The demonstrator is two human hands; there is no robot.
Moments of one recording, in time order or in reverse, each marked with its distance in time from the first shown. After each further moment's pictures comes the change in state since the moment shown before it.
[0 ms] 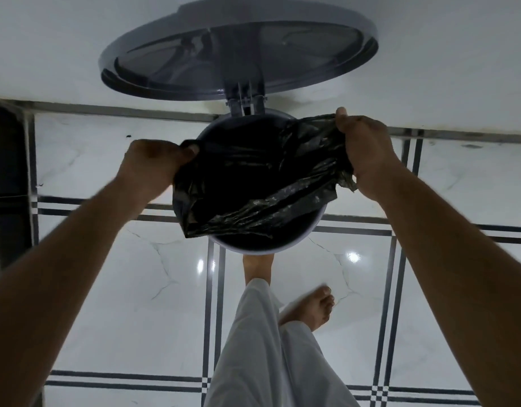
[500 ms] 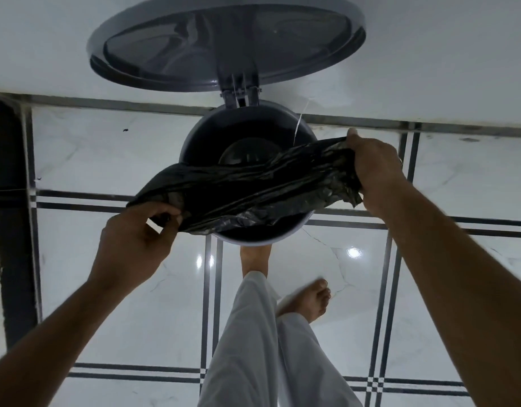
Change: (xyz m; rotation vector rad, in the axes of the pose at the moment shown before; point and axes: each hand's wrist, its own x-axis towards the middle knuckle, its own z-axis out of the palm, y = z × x) left_hand -0.099 -0.079 0.010 0.380 0.189 0.265; right_hand -0.029 0.020 -0.023 -0.007 0.114 0.136
